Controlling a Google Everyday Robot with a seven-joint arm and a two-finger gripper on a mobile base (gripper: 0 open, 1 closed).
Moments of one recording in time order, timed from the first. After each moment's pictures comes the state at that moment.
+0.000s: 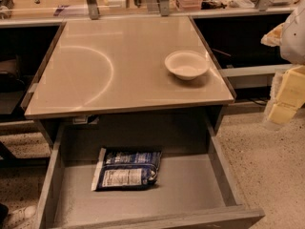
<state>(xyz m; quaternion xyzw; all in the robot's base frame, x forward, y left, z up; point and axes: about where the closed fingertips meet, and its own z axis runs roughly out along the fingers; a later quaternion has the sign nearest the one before) 0.438 -0.217 0.976 -0.60 0.78 -0.03 0.16</state>
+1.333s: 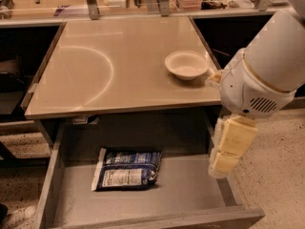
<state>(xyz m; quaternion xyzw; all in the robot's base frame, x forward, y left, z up) 0.386 -0.113 0.921 -0.65 0.74 0.06 0.16</state>
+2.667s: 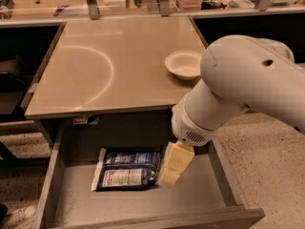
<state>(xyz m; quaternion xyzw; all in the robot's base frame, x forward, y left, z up) 0.415 -0.047 0.813 -0.62 0.76 0.09 0.17</state>
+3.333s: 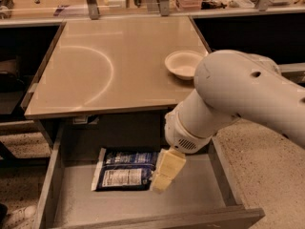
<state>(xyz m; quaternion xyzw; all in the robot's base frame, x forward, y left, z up) 0.410 -0.030 0.795 -0.61 0.76 0.12 0.18</state>
